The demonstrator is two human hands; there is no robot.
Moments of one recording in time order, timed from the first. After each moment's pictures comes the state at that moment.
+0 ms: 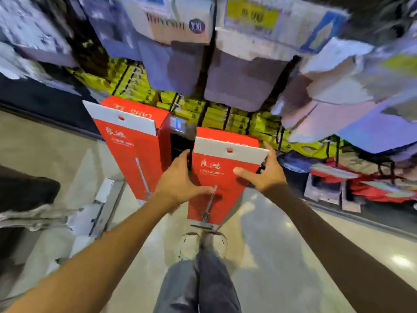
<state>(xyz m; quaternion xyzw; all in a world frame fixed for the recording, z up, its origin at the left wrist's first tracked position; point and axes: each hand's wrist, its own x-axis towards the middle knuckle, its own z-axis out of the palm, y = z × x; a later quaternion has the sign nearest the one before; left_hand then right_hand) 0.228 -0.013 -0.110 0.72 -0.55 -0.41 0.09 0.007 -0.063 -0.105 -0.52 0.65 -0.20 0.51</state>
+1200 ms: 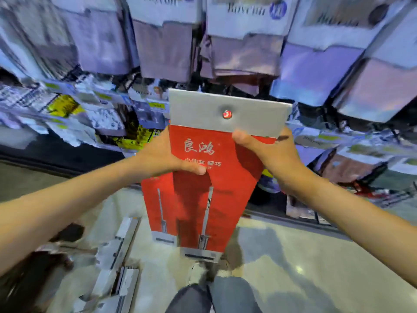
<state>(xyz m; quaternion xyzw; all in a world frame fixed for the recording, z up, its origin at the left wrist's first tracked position) 0.262 0.016 0.192 0.55 -0.61 -0.49 0.29 0.038 0.008 0.213 -0.53 0.53 -0.45 0.48</state>
